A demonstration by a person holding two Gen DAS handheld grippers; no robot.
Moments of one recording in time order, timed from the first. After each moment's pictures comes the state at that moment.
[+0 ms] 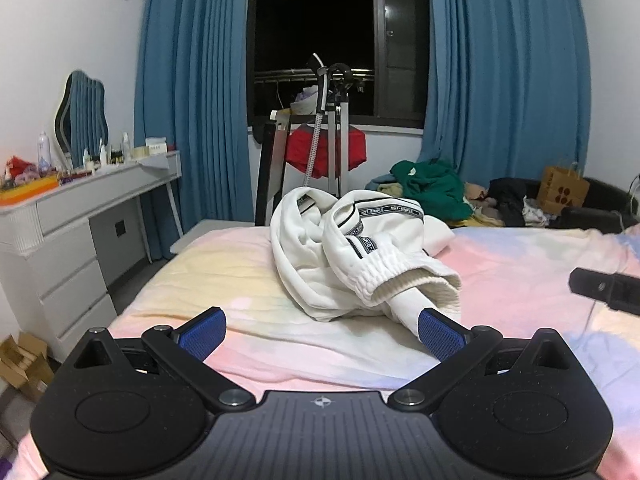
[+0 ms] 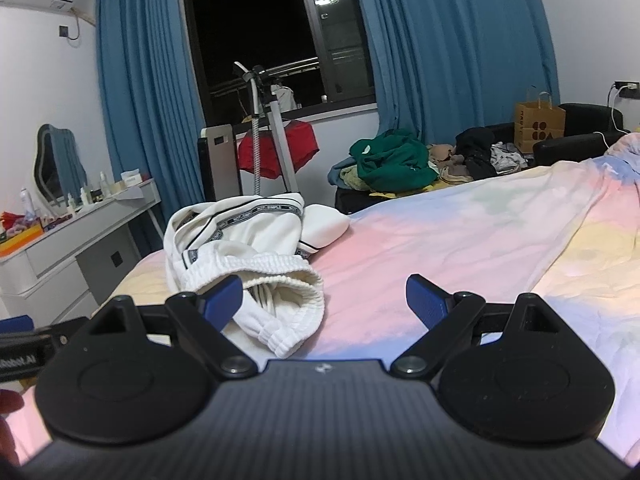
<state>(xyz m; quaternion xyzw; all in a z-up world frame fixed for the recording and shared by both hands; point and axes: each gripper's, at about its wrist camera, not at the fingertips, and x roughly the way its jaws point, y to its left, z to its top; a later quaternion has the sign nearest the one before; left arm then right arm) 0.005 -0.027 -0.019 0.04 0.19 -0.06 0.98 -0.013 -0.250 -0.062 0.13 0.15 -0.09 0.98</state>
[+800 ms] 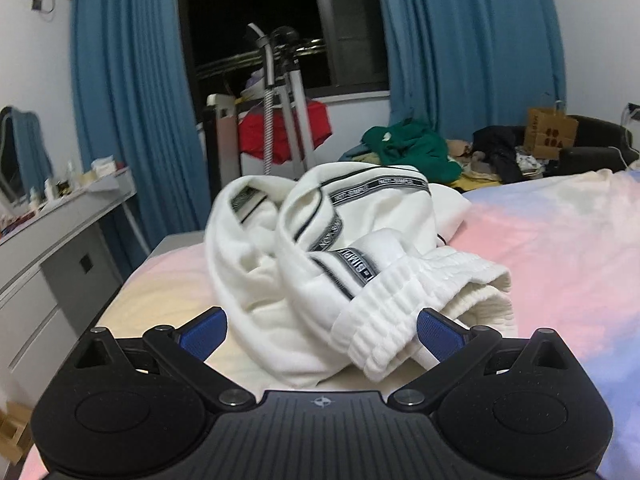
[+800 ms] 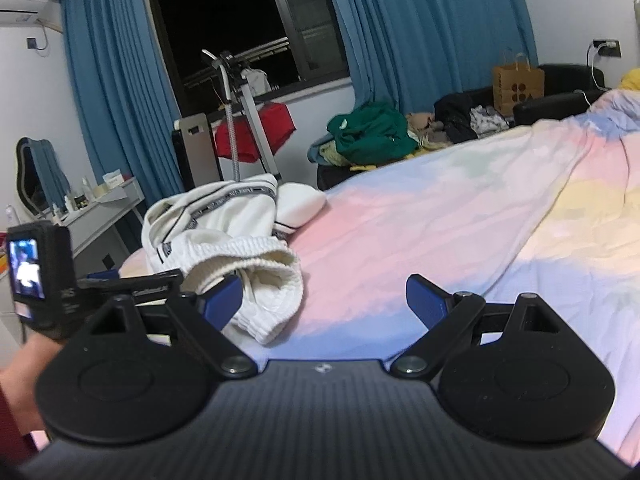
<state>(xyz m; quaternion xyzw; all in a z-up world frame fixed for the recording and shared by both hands) 0.191 -0.081 -0.081 0.12 0.21 -0.11 0.96 -0.007 -0.274 -0.076 0.18 0.18 -0.11 0.96</state>
